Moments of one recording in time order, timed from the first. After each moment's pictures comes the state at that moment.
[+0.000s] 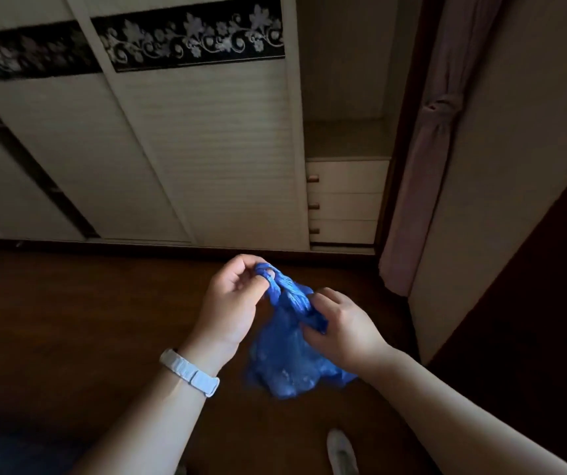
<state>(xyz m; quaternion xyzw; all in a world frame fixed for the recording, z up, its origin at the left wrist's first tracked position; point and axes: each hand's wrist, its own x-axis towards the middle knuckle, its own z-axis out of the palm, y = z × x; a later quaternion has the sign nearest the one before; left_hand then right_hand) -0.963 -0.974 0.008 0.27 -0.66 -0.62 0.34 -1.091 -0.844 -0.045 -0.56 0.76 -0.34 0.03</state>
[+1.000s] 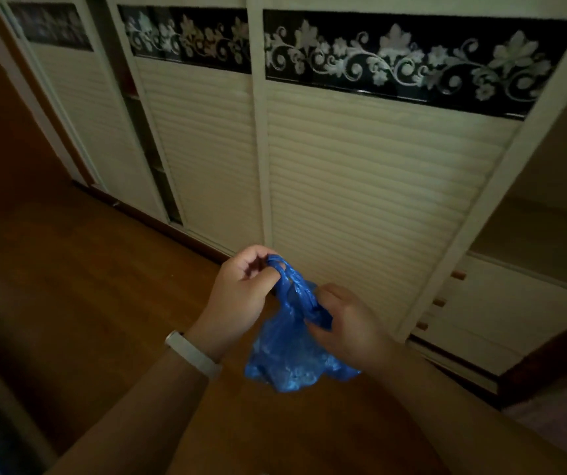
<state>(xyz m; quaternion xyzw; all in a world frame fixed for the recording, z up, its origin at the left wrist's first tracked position) -0.986 -1.426 0.022 0.34 -0.63 -0.53 0.46 -1.162 -1.355 -0.028 -0.72 0.63 -0.29 0.10</state>
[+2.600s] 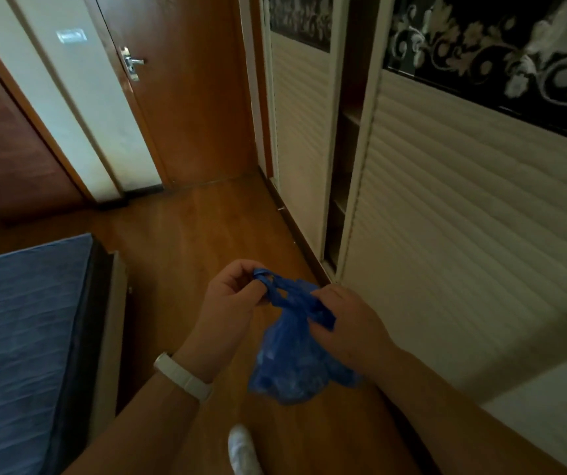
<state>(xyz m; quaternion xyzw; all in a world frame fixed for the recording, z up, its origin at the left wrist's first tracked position) -0.722 -2.039 0.004 0.54 -0.40 -0.40 0.62 -0.906 -2.108 -0.051 -0.86 0.37 -0.27 0.24</state>
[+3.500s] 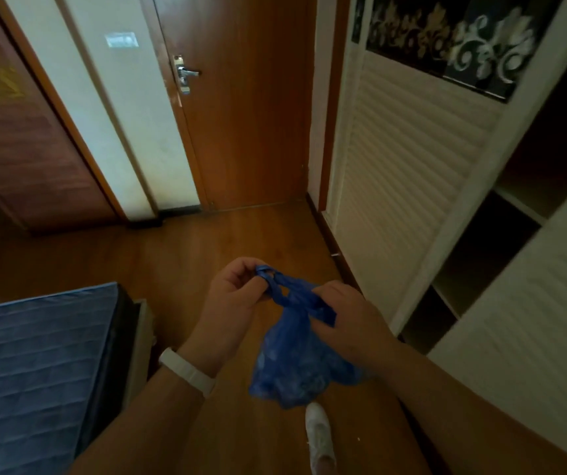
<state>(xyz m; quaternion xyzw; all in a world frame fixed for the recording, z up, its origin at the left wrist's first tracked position) -0.344 -2.359 0.000 0.56 -0.37 -0.36 0.65 -0.521 -2.456 -0.048 -0.89 0.30 -0.23 0.26</state>
